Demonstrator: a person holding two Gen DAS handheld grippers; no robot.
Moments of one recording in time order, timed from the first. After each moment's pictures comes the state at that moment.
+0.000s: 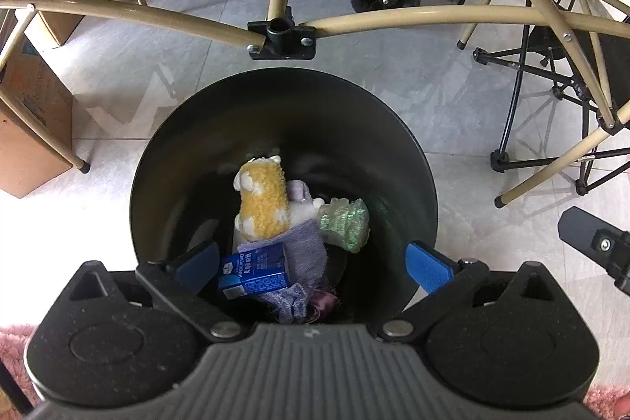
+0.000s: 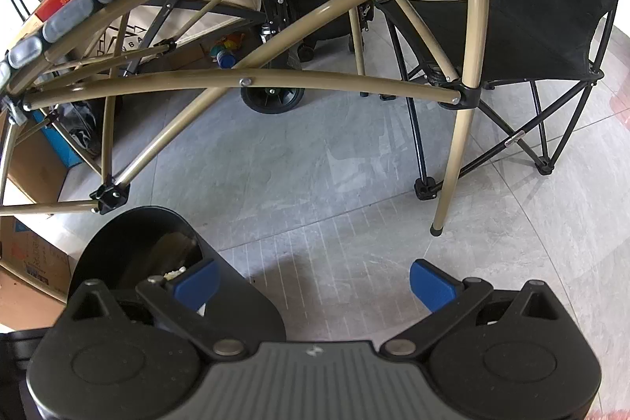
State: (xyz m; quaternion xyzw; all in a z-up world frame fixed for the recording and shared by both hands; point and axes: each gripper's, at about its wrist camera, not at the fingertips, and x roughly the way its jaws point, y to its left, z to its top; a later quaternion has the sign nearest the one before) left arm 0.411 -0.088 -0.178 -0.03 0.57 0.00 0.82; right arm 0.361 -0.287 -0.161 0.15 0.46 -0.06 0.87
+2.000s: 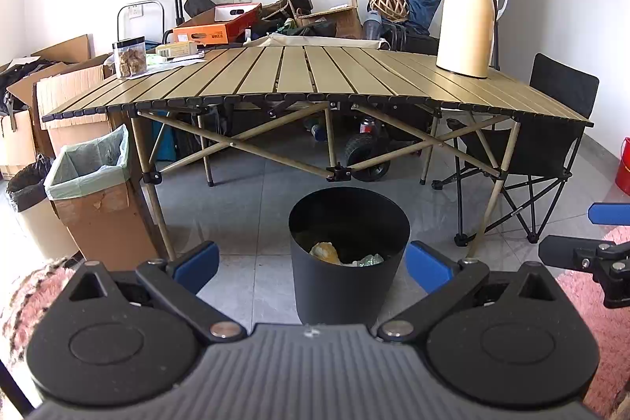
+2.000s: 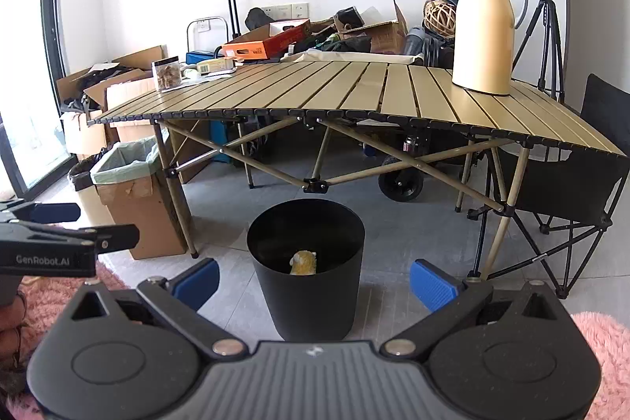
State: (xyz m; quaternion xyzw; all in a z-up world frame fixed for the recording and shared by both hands) left arm 0.087 0.014 -0.013 0.01 0.28 -0.03 0.96; right arm 0.075 -0.205 -0.017 0.00 0.29 0.13 0.95
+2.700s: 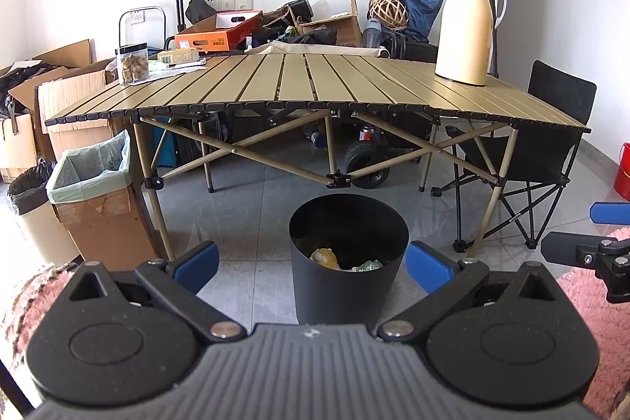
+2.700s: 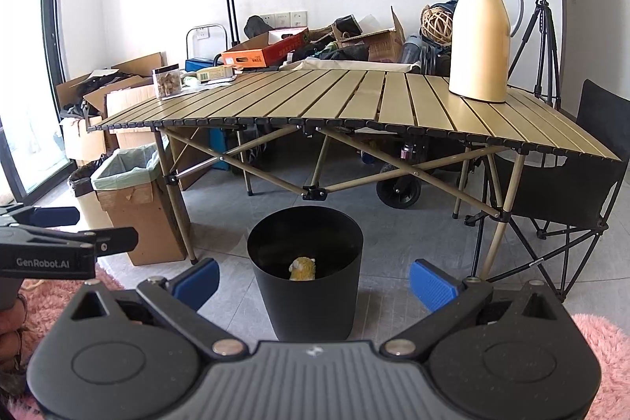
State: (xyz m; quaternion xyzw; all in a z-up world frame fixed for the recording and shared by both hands) left arm 0.083 0.016 -0.010 0.00 0.27 -0.03 0.96; right arm 0.069 -0.205 -0.012 0.00 0.28 0.12 0.95
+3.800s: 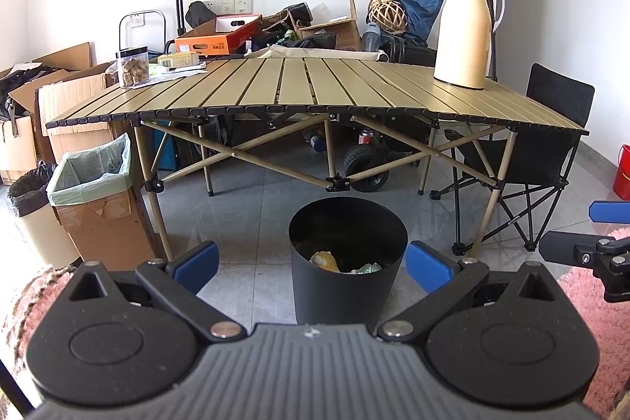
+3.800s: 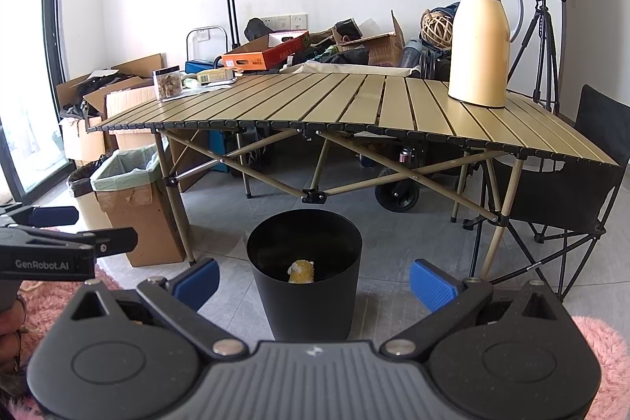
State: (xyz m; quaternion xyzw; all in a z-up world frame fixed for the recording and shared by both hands) left arm 0.081 0.015 -0.006 0.00 0.27 -0.03 0.96; right arm 0.069 -0.206 -0.009 0.00 0.28 0.12 0.95
